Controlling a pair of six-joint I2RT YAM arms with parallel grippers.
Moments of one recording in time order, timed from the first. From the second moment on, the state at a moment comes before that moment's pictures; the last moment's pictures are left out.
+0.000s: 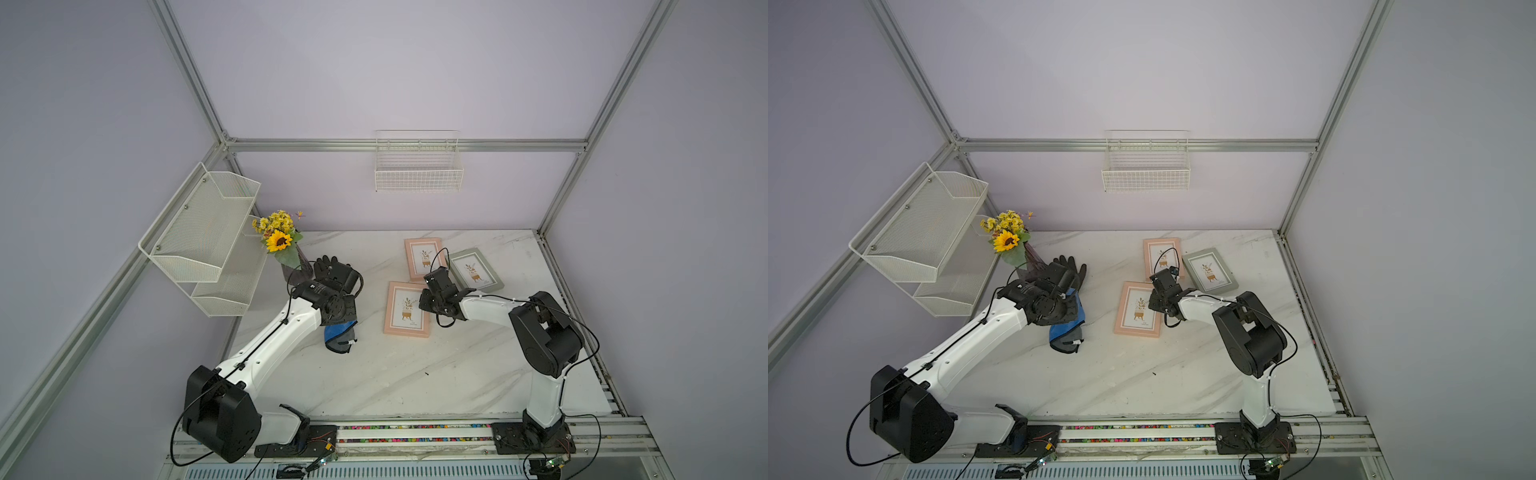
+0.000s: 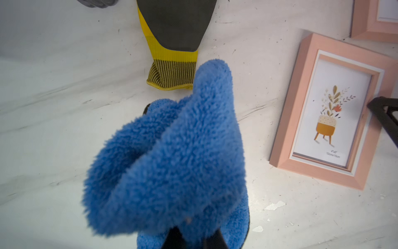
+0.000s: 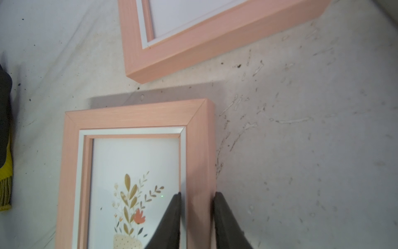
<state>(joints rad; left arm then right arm) -0.45 1.35 1.16 -0.98 -0.25 -0.58 0.56 1.92 1.13 -0.13 0.11 0.75</state>
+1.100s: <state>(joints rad) -0.42 1.14 0.95 -0.68 -0.18 -0.59 0.63 2.36 1.82 -0.33 0.07 0.79</state>
